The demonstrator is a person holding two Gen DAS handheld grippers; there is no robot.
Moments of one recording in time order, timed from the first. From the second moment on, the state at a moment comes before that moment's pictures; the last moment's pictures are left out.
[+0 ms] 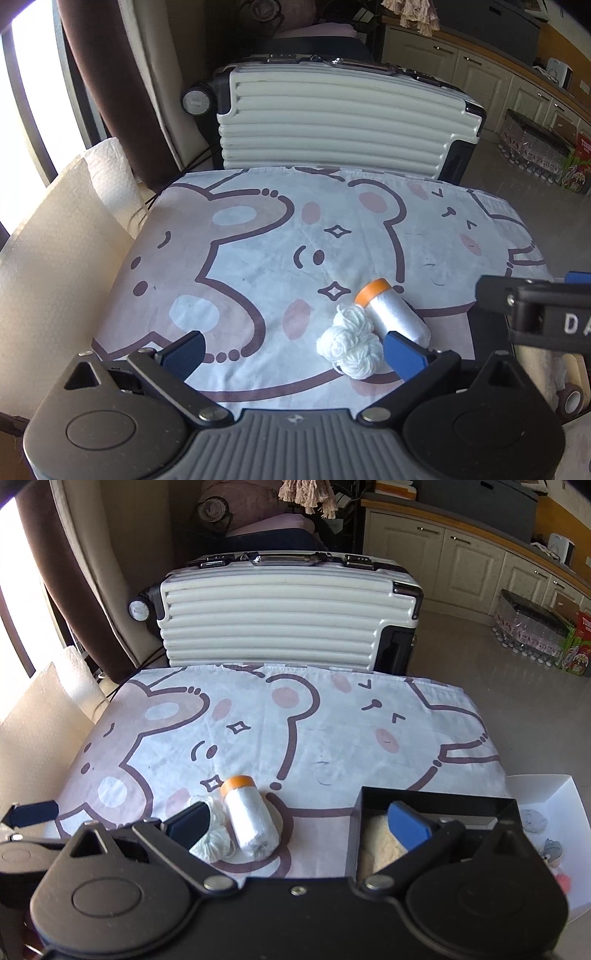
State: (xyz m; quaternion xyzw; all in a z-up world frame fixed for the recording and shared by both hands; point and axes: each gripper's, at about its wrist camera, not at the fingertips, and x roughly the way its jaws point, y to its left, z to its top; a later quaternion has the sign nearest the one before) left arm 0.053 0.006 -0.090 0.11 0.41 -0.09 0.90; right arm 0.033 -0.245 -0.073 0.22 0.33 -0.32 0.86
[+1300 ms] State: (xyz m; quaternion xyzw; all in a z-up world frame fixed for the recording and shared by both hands) left arm 0.115 -0.018 -0.176 0.09 0.51 -0.15 0.84; right arm 0.129 -0.290 -0.178 0.31 0.43 -0.17 0.83
